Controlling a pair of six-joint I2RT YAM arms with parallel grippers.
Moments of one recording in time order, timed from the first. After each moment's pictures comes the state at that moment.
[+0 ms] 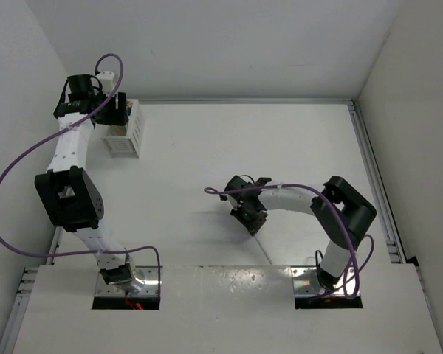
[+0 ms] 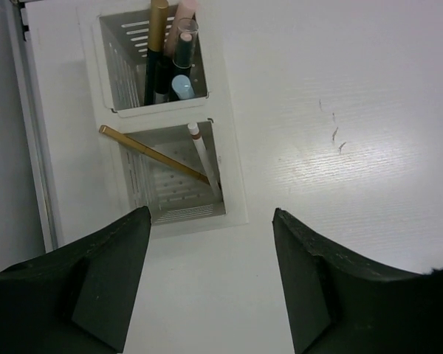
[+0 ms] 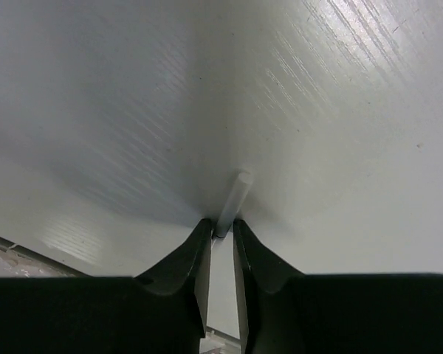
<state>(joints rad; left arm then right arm) 0.22 1.77 1.69 -0.59 0.25 0.23 0.85 1.75 0.93 -0.63 -0.04 0.08</state>
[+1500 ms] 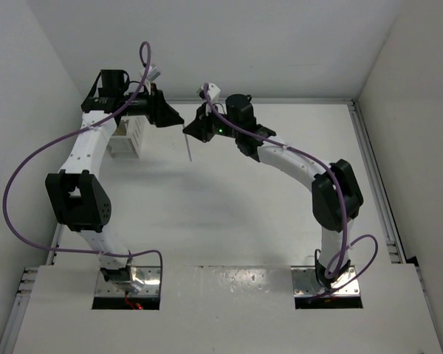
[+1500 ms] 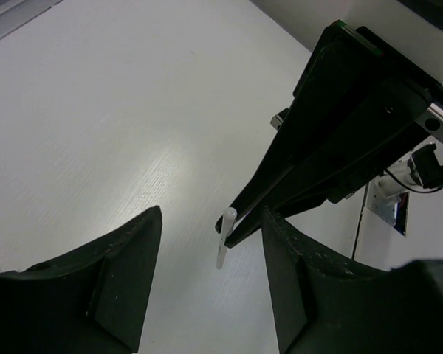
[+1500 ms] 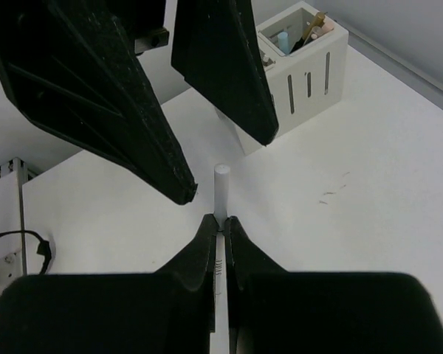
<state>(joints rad) 0.00 1.75 1.71 -0.60 1.14 0.19 0.64 1.92 1.53 0.20 -0.47 0.14</state>
